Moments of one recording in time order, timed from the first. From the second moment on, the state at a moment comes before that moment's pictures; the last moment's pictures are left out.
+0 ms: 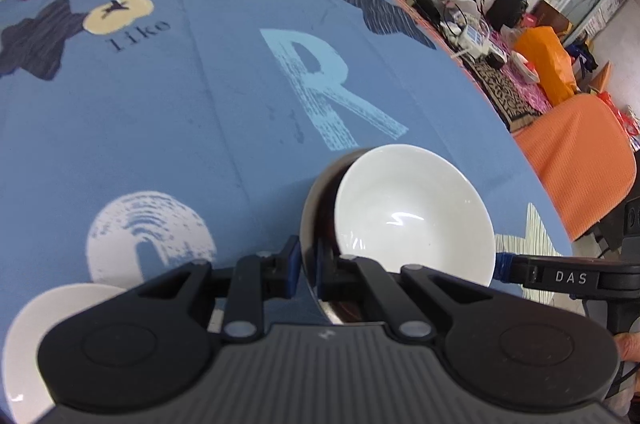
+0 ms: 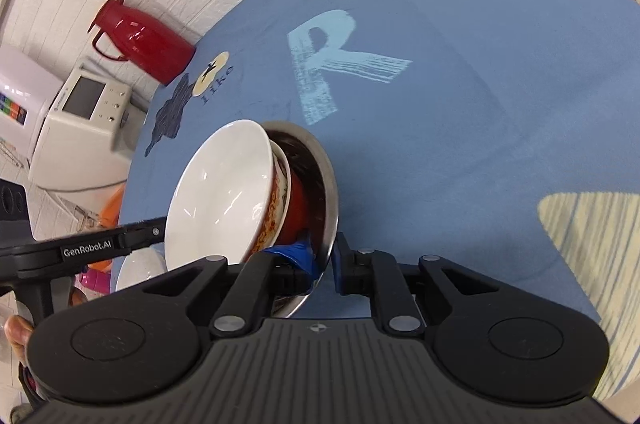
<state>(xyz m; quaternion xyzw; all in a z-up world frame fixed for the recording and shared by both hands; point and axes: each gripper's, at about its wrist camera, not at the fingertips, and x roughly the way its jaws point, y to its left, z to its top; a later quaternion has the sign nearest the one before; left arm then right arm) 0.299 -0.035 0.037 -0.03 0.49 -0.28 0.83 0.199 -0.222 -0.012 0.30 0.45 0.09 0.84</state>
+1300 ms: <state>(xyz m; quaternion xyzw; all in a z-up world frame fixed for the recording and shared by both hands) 0.207 0.159 0.038 -0.10 0.47 -0.13 0.87 0.201 -0.055 0.003 0.17 0.51 0.25 0.81</state>
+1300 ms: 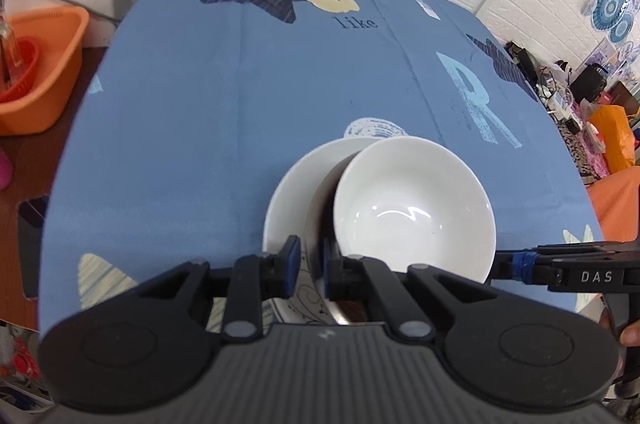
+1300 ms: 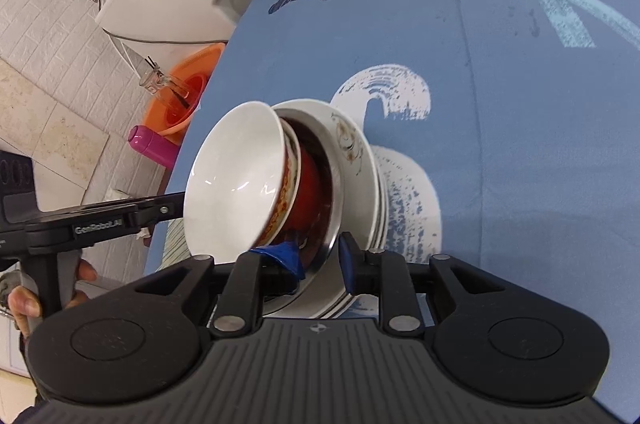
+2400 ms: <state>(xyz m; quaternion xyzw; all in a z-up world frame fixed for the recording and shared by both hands) 0.025 0.068 0.048 -0.06 0.27 -0.01 0.96 0.091 -0.091 -0.019 0.30 0.35 0.15 0.88</state>
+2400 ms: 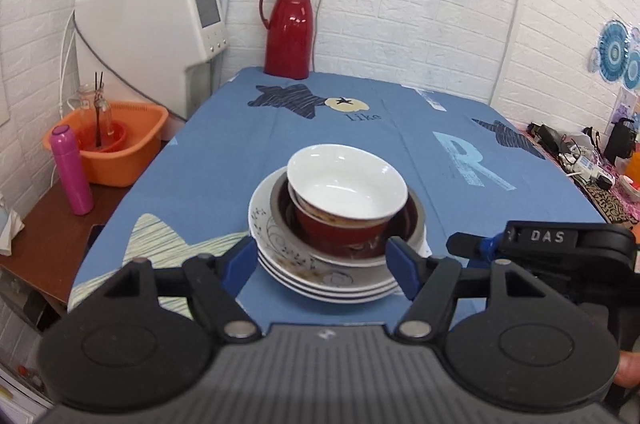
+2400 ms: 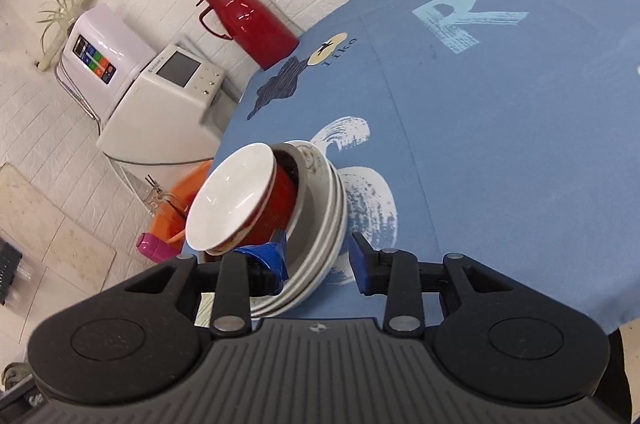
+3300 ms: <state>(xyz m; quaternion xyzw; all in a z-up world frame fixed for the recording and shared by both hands) -0.047 0.026 0.015 0.01 0.27 -0.03 0.96 0.003 -0.115 -0.013 0.25 0.28 0.10 0.92</state>
